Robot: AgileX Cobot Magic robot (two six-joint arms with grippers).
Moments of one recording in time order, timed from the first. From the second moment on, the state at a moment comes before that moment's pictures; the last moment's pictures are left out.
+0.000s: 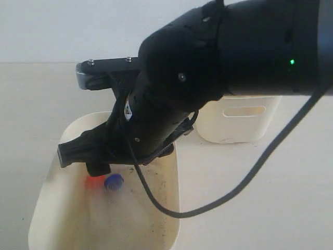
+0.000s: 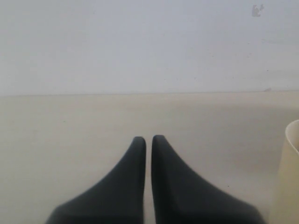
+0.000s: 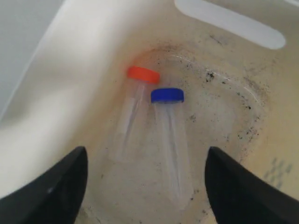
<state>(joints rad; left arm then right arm) 0.00 0.00 0.00 -0.02 0.18 0.02 0.89 1.70 -1.24 0.02 0.66 0.49</state>
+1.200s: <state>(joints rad) 0.00 0.00 0.00 -0.02 0.18 0.02 0.21 2.17 -2.01 0.09 1.10 0.15</state>
